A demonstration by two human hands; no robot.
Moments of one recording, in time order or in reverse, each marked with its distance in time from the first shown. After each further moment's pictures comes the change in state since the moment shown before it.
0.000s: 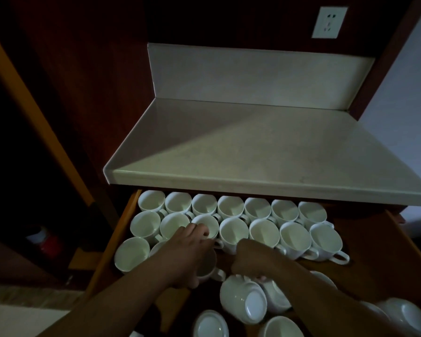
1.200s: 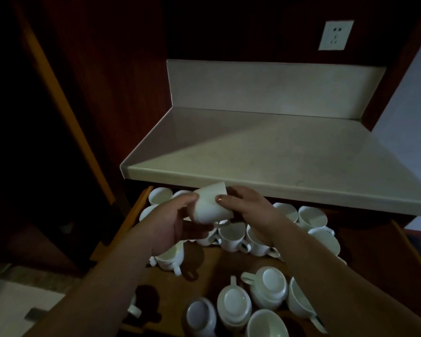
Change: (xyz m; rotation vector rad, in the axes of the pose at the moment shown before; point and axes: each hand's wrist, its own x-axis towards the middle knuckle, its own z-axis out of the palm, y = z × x) left_hand -0.028 0.039 -0.099 -1.920 0.372 -0.577; right_hand -0.049 -0.017 -0.070 0.909 0.152 -0.569
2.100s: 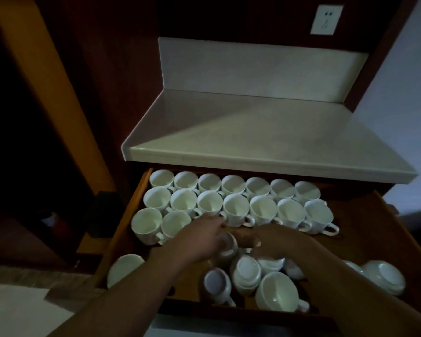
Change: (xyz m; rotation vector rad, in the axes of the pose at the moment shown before) left_hand 0.012 -0.087 -0.020 1.479 -0.252 0.311; right_hand -0.060 0.066 0.021 -1.218 -0.269 0.338
